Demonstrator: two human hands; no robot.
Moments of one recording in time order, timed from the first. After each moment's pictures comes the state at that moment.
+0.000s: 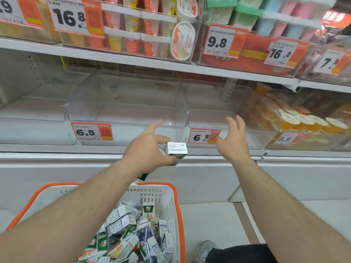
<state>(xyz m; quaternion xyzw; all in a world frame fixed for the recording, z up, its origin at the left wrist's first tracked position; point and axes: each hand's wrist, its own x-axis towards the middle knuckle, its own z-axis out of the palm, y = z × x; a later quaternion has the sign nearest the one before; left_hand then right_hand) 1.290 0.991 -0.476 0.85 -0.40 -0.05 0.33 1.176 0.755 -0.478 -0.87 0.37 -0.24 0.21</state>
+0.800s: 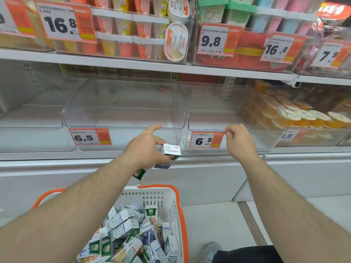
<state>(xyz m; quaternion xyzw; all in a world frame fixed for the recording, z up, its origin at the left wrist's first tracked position) 1.313 0.977 -0.480 0.88 -0.39 -0.07 0.25 1.169 0.725 -0.487 -0.88 0.33 -0.27 0.19</state>
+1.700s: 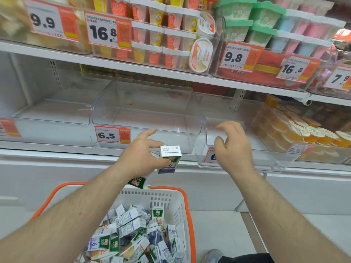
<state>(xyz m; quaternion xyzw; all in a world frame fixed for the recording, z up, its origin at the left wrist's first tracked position) 1.312 1.048 -0.476 0.85 -0.36 -0.06 0.38 1.174 0.842 -0.442 -0.89 0.19 -0.37 0.16</state>
